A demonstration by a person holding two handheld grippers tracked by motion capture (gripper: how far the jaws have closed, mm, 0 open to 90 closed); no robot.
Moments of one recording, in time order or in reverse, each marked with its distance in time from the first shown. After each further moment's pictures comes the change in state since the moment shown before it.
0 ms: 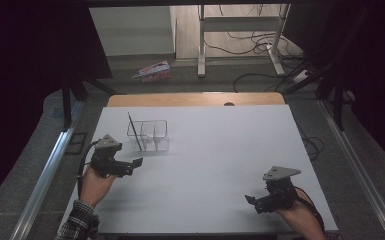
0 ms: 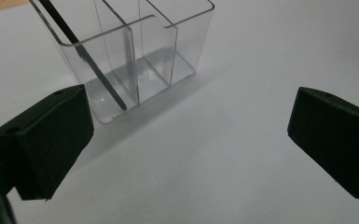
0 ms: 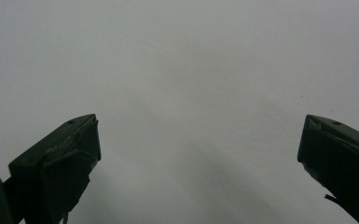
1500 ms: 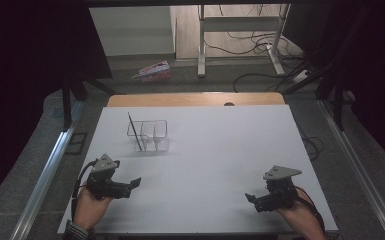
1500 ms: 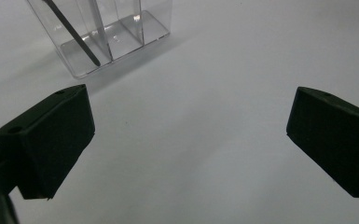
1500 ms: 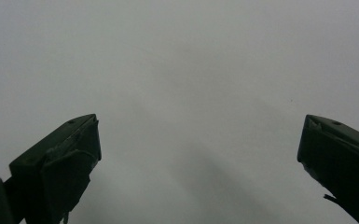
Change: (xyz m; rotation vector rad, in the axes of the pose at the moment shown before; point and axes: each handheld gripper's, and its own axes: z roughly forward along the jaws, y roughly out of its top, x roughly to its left) left arm -0.034 -0.038 -0.022 0.023 0.014 0.037; right arm 0.000 0.001 -0.001 -0.019 -0.027 0.002
